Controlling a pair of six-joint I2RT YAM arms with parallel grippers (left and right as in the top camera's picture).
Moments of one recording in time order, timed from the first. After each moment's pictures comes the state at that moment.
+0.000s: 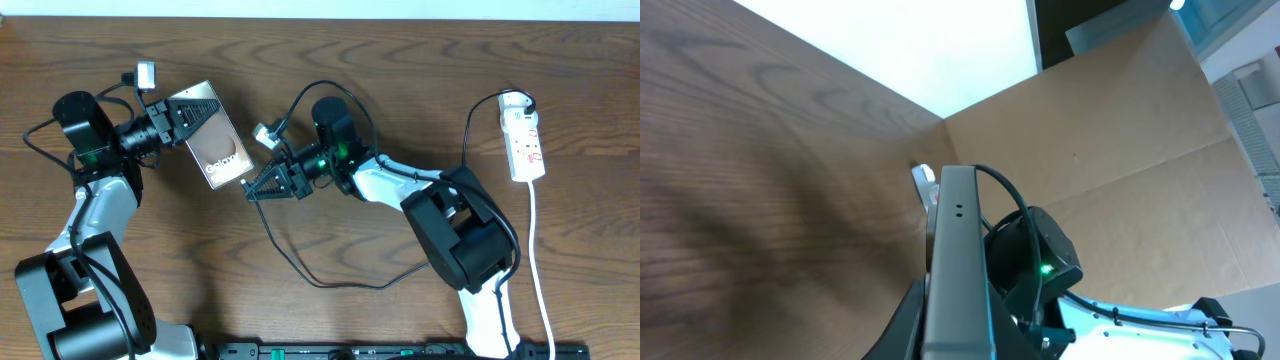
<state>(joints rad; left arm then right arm) 0.34 1.66 0.89 0.54 1.41 -0.88 0.64 2.18 1.28 0.62 -1.44 0.56</state>
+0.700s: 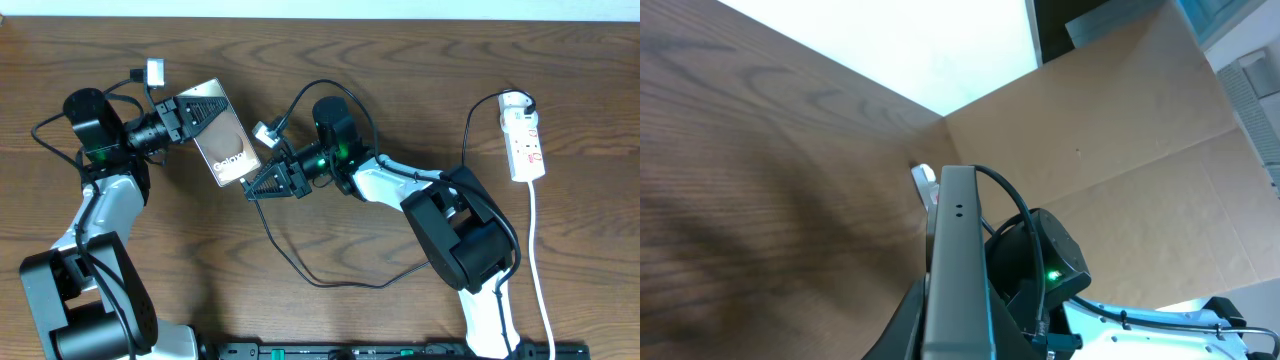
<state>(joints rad) 0.30 1.66 0.89 0.57 1.38 -0.88 0.63 2.18 1.28 0.64 -1.44 0.60</state>
